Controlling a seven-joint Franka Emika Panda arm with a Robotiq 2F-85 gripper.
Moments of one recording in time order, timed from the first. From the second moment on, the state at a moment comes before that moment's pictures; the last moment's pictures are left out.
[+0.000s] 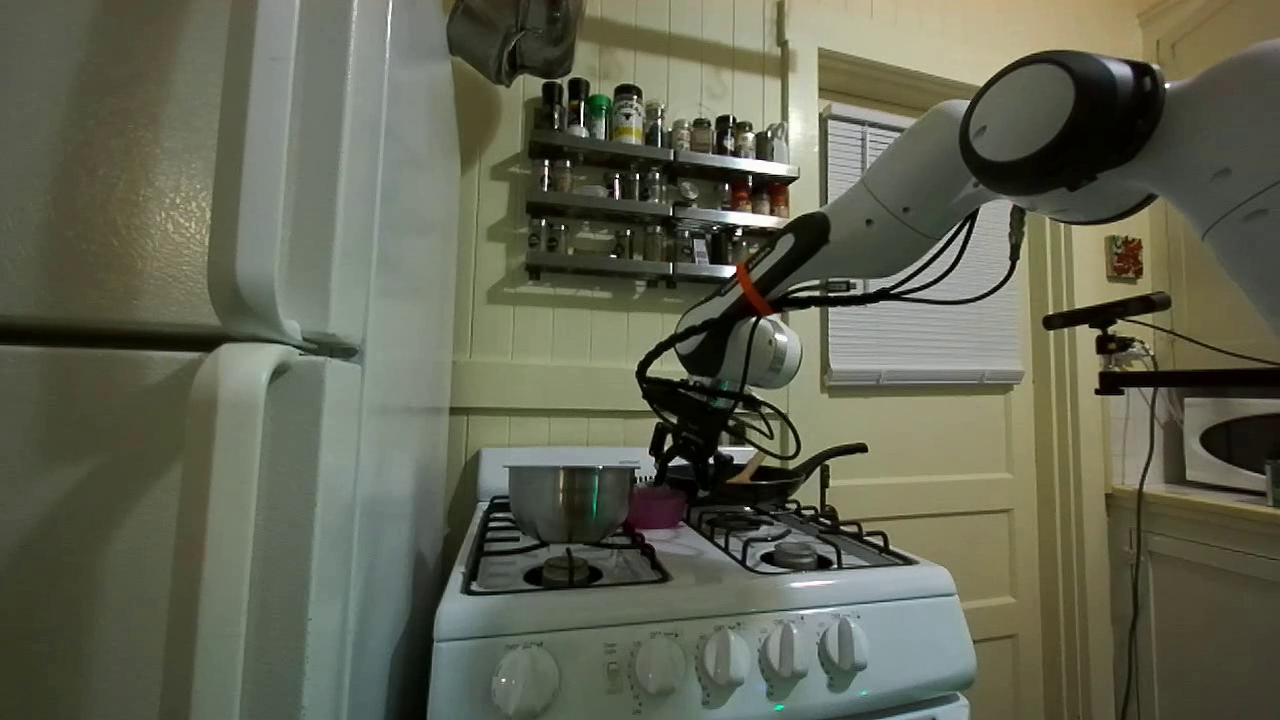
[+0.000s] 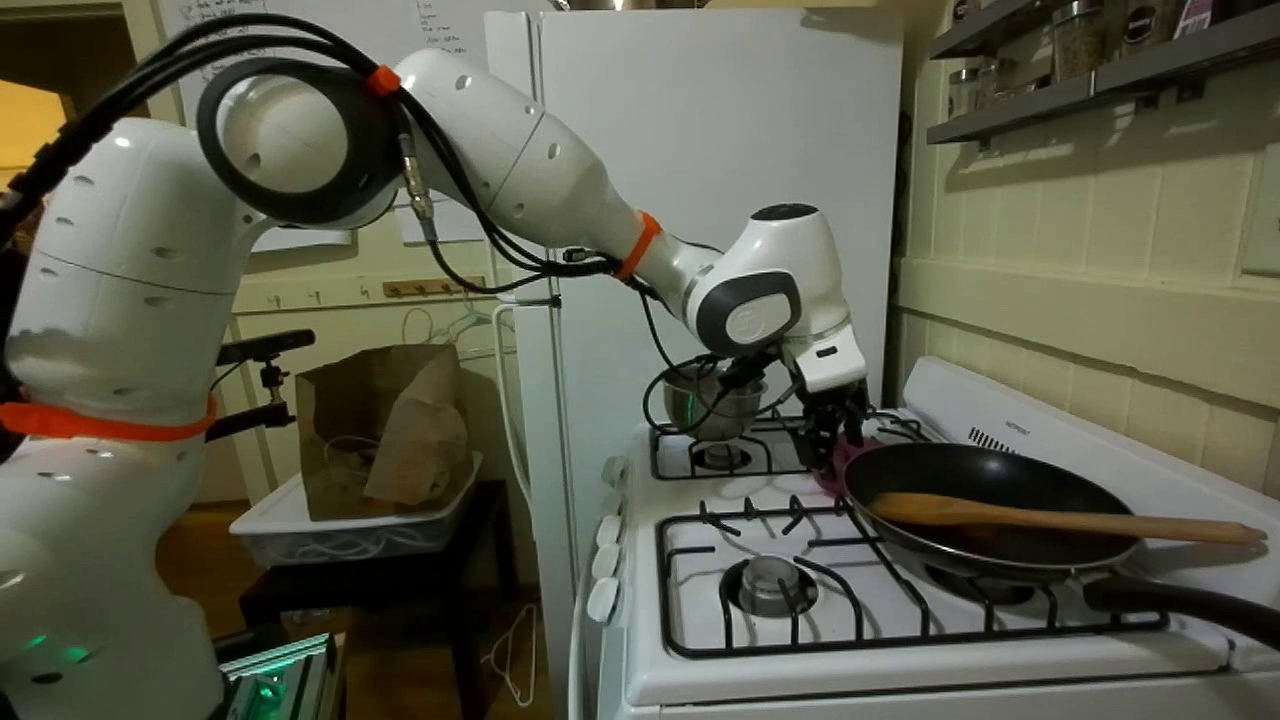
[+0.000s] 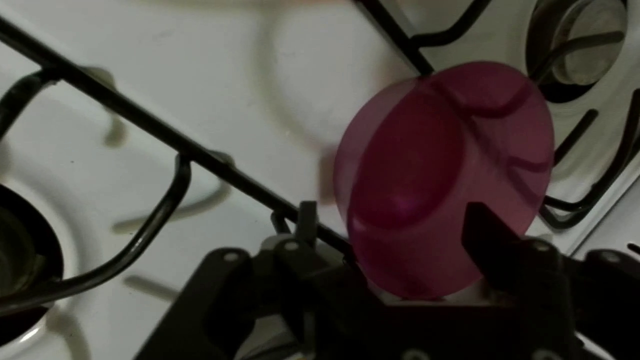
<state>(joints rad) -0.02 0.41 -0.02 -1.77 0.20 2.53 1.05</state>
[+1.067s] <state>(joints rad) -0.01 0.41 -0.02 -1.77 0.24 2.52 1.06</state>
